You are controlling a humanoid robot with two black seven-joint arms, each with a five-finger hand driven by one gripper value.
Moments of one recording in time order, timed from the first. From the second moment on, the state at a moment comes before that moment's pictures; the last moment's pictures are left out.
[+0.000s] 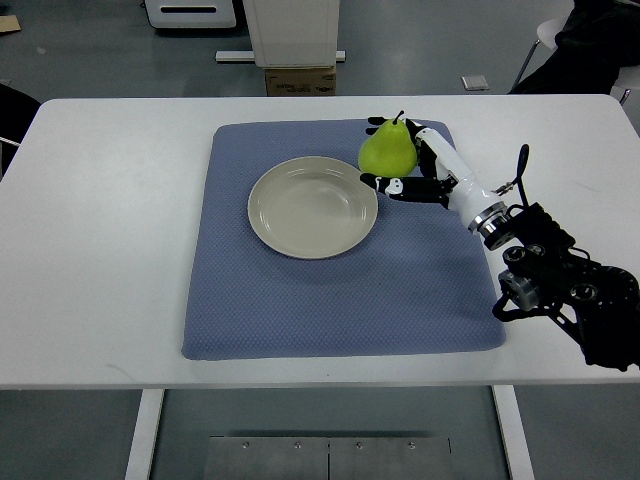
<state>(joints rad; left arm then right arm) 0.01 0.00 -0.11 -0.24 -0.10 0.11 -0.47 0.84 -0.18 0.38 0.81 -0.68 -0.05 0.61</state>
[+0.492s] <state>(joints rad) 0.01 0.00 -0.11 -0.24 -0.10 0.11 -0.47 0.90 0.00 0.35 0.69 -0.68 -0.08 0.52</state>
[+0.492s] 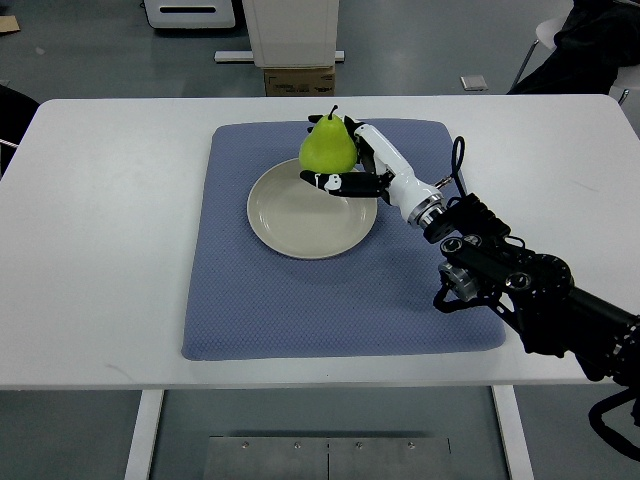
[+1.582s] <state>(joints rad) 0.01 0.00 -0.11 -0.24 -0.10 0.11 -0.47 0.91 0.00 0.19 0.58 -0.66 -0.12 0.50</state>
